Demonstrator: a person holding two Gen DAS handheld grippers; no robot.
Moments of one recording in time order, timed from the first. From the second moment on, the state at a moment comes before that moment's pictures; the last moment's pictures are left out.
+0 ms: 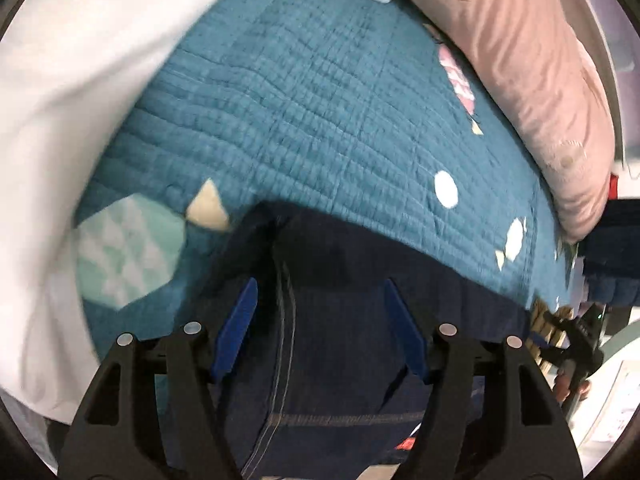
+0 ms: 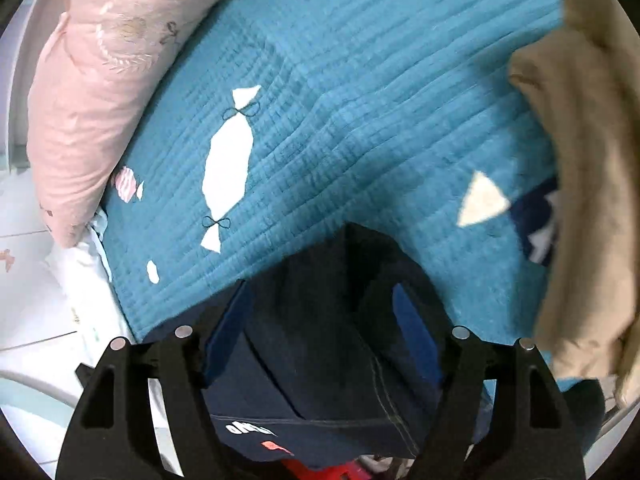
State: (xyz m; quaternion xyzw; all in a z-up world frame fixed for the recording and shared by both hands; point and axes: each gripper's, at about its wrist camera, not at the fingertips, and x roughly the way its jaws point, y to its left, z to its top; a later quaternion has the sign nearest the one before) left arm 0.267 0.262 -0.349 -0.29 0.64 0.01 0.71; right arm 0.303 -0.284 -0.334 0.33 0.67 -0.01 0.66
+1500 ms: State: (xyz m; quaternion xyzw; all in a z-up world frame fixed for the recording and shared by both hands) left arm 0.235 0.184 -0.268 -0.13 0.57 0.03 0.81; right arm 0.242 -0.215 -0.203 0.20 0.55 0.05 0.81
